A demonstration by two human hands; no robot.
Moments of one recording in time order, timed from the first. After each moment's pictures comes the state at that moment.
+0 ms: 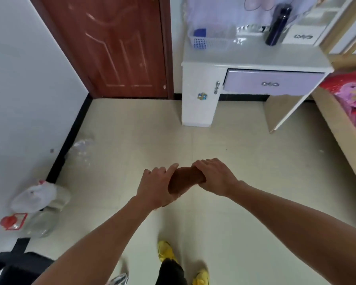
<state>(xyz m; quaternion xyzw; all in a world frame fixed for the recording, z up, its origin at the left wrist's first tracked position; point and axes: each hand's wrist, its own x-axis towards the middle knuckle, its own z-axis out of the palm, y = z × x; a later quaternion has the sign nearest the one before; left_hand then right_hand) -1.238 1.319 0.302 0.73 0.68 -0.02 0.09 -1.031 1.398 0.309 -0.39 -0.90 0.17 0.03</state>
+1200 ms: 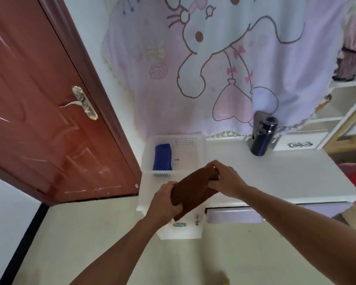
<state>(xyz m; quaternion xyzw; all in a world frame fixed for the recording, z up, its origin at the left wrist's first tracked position) -1.176 2.094 0.369 0.65 0.66 0.22 0.31 -0.952 2.174 0.384 -0.56 -0.73 0.34 0.18</state>
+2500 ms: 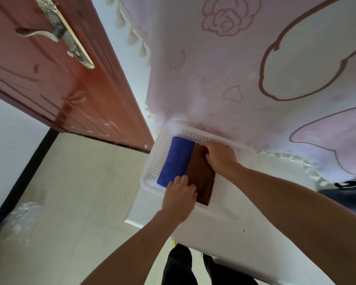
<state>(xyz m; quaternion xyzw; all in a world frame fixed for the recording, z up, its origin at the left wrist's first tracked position) -1.201 2.311 0.246 0.65 0.73 0.02 0.19 -1.109 2.483 0.236 -0.50 -0.84 0.21 -0.07</state>
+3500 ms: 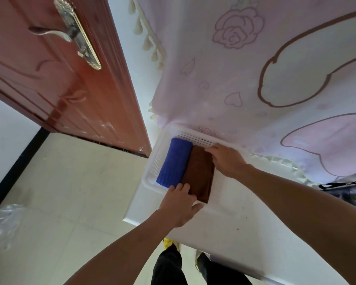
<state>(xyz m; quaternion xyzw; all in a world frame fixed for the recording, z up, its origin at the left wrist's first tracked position) -1.207 2.294 0.257 0.70 0.66 -0.06 0.26 -1.079 2.483 0.260 -0.38 -0.90 0.16 -0.10</state>
